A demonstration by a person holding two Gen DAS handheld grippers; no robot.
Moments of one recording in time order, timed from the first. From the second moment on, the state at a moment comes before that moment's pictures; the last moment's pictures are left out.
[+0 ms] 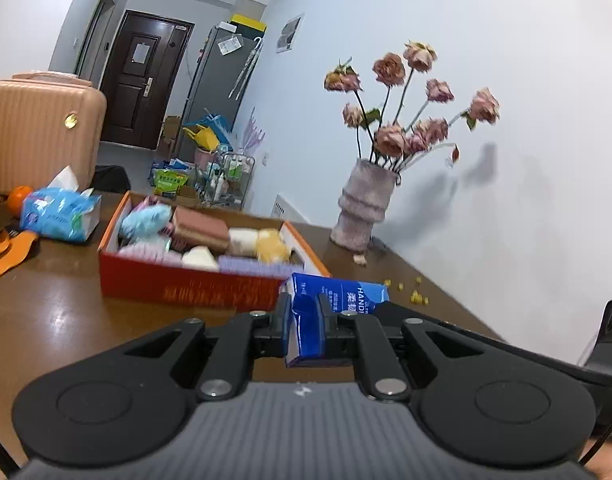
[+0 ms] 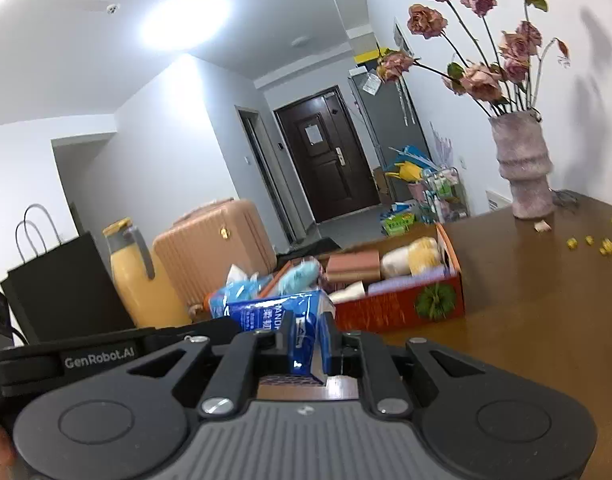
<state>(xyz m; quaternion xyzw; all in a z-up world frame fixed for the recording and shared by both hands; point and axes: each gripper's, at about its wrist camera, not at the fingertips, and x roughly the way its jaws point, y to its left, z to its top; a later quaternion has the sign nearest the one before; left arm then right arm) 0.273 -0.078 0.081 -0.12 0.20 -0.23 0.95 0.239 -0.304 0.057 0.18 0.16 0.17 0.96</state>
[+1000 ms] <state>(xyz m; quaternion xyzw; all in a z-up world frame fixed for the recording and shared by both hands) 0.634 -0.133 -0.017 -0.09 0.42 -0.14 0.89 0.615 -0.306 -0.024 0.12 0.39 0.11 0.90</state>
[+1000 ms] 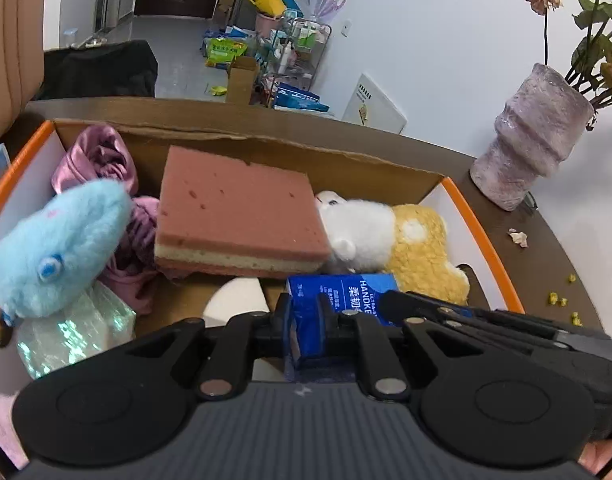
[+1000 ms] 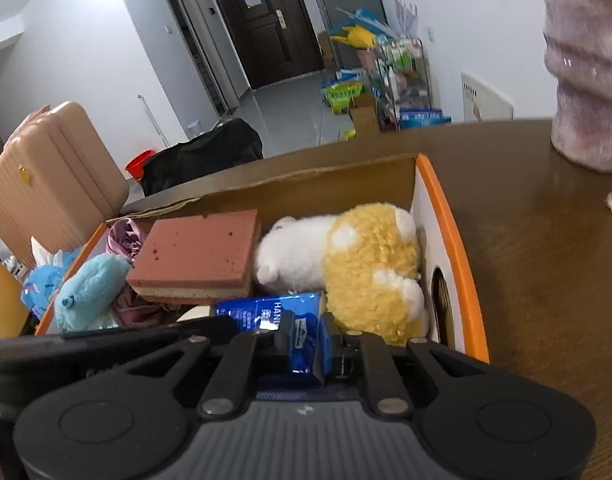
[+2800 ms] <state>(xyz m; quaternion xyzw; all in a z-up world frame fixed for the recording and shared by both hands) 0.109 0.019 0.047 0.01 0.11 0.02 0.99 0.132 -0.275 0.044 0.06 0.11 0.04 0.99</state>
